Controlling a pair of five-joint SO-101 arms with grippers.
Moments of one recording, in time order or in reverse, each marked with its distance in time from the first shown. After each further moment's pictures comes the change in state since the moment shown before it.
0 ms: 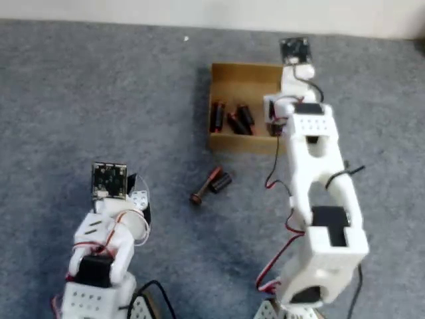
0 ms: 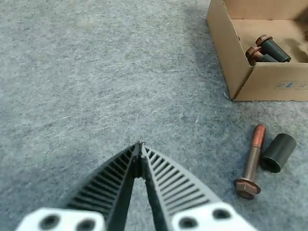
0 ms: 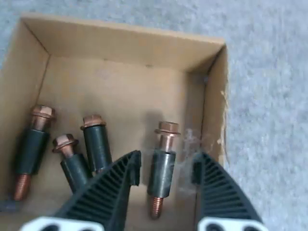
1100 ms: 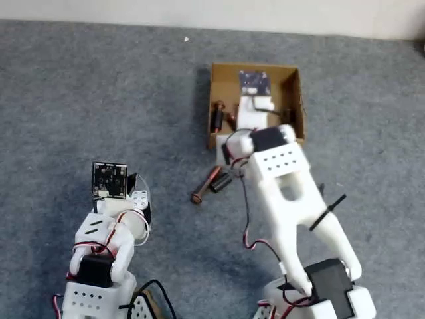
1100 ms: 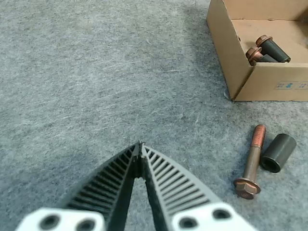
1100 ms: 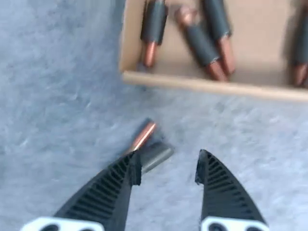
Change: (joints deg) left arm 0.0 0.0 0.0 -0.1 0.0; right arm -21.3 -24.9 18.3 23.6 -23.7
